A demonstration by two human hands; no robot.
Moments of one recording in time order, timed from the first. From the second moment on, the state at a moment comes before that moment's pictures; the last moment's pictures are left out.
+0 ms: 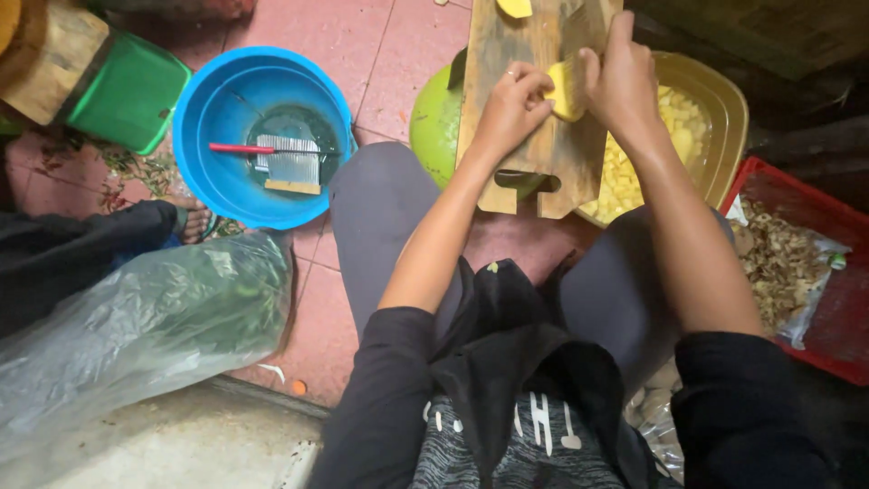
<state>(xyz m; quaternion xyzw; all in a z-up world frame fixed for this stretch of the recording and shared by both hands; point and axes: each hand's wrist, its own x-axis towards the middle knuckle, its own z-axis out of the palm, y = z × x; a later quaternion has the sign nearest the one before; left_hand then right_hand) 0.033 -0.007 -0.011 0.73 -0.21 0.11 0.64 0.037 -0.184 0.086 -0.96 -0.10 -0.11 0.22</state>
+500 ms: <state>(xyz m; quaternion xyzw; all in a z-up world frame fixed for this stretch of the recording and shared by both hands) 0.028 -0.008 0.004 0.76 -0.17 0.11 0.62 0.054 -0.167 0.090 -0.97 -0.16 -0.08 0.16</state>
